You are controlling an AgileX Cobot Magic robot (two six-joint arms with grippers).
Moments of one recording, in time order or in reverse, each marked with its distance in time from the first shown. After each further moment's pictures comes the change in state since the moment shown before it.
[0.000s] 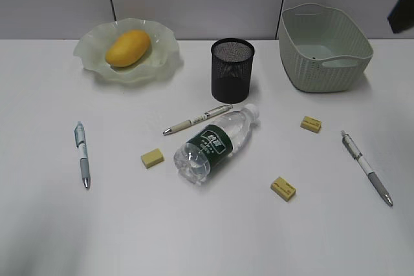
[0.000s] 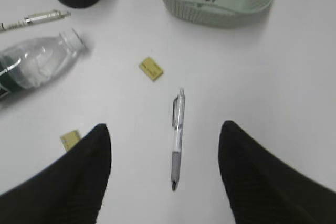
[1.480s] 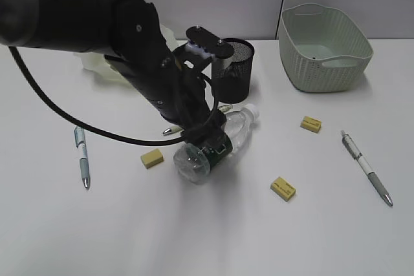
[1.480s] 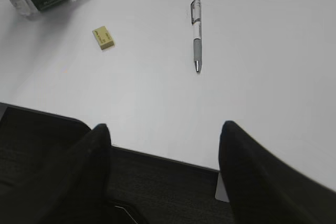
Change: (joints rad) left arm -0.507 1.234 -0.726 0.071 -0.130 0.074; right arm 0.000 -1.224 0.734 0.054 0.187 0.046
